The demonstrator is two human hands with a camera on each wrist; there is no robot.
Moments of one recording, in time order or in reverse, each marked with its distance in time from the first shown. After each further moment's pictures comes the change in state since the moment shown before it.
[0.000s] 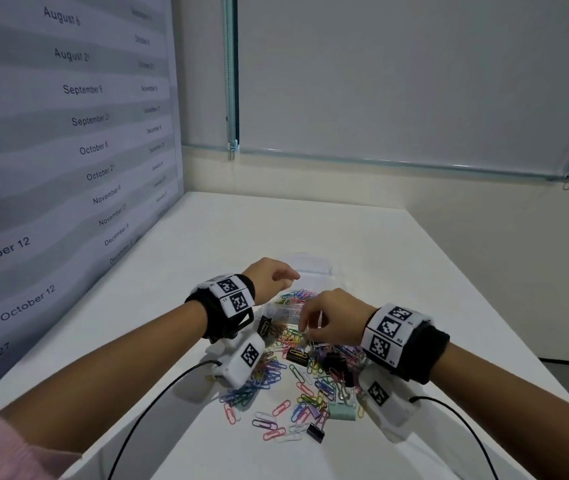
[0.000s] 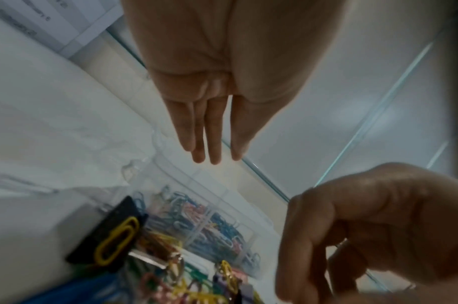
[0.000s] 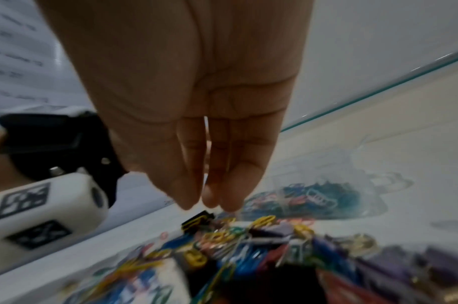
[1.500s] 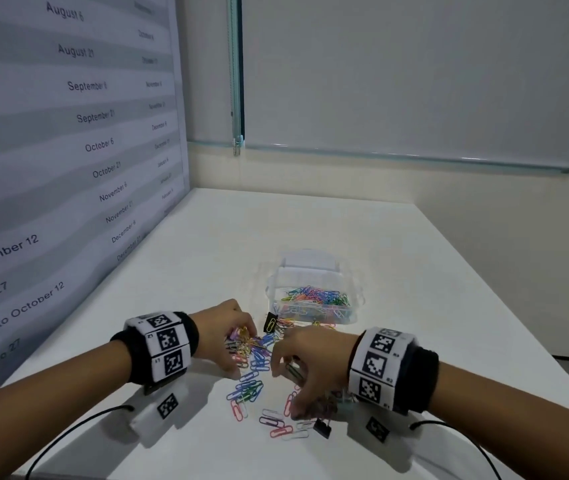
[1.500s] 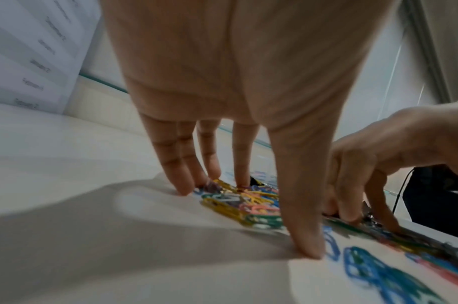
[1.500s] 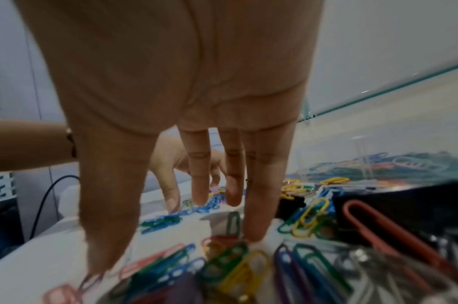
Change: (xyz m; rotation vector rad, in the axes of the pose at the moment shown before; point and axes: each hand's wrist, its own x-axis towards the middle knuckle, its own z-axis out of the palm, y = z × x) left_hand -0.076 -0.045 -0.019 0.560 -0.380 -0.104; right_hand -0.004 -0.035 0.036 -0.131 -0.272 -0.154
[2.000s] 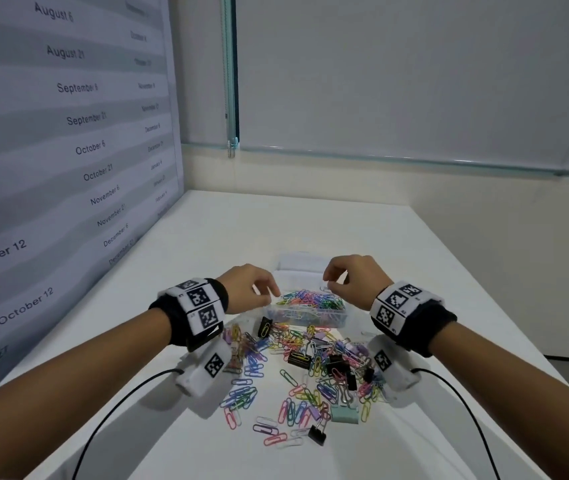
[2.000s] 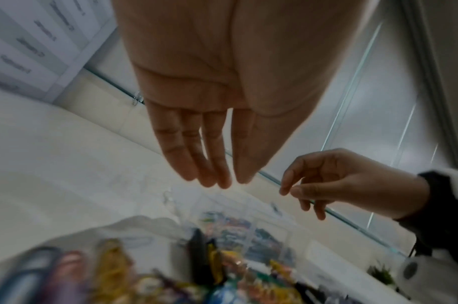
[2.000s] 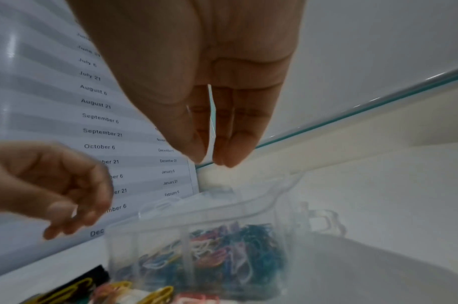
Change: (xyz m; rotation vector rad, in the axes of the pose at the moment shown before) left_hand 0.039 0.026 -0.042 -0.310 0.275 0.082; right_hand -0.004 0.086 -0.050 0.202 0.632 0.346
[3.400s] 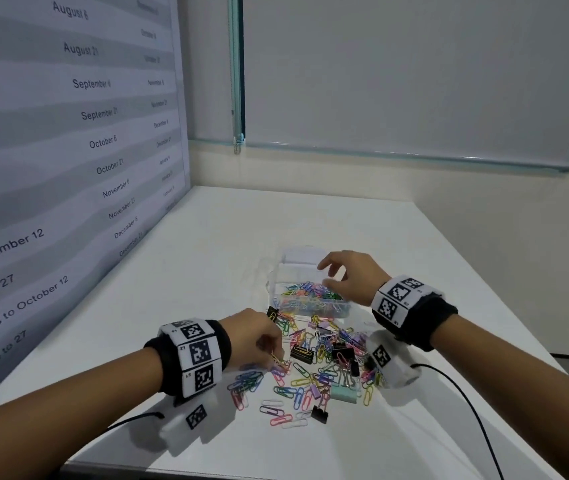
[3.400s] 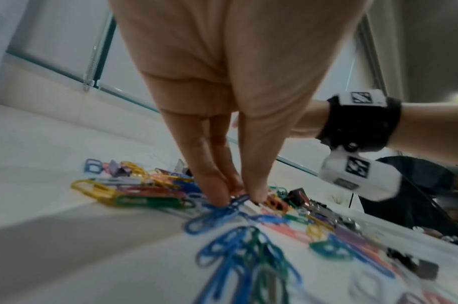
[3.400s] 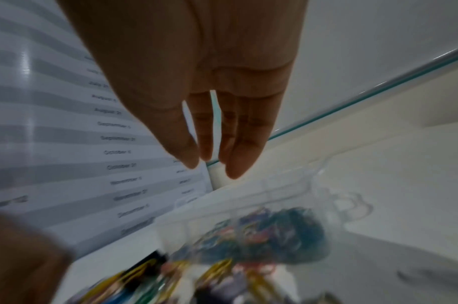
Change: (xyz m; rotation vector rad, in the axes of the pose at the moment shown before) left_hand -0.052 0.003 0.046 0.214 -0.219 0.105; right_hand -0.007 -0.011 0.006 0.012 -0.072 -0.012
